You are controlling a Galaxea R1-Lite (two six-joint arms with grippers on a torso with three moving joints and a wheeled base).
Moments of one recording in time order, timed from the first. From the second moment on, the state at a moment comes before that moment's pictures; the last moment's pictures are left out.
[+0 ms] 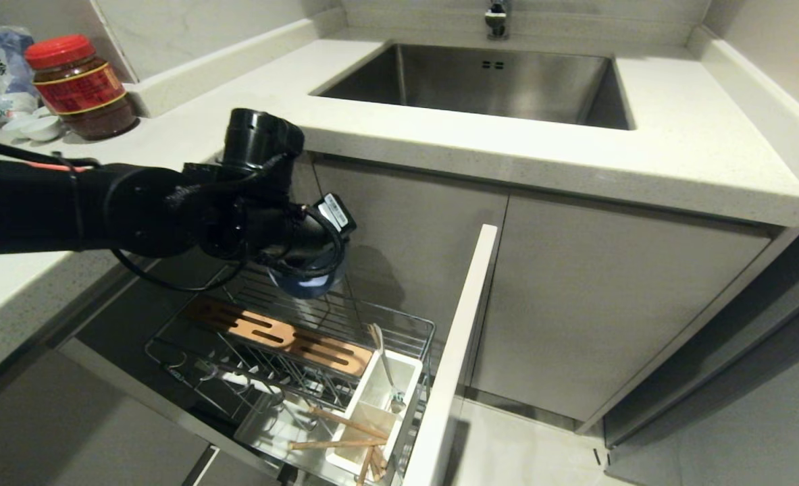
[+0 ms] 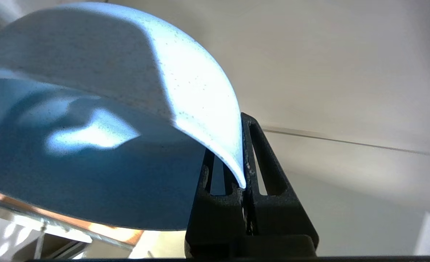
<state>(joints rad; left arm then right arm) -0.48 1.80 -1.43 0.14 0.17 -0.76 0.00 0.00 0.00 -0.08 0.00 0.02</state>
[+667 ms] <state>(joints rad) -0.53 1.29 -1.41 0.17 0.17 -0.62 0.00 0.00 0.00 -0.08 0.00 0.02</state>
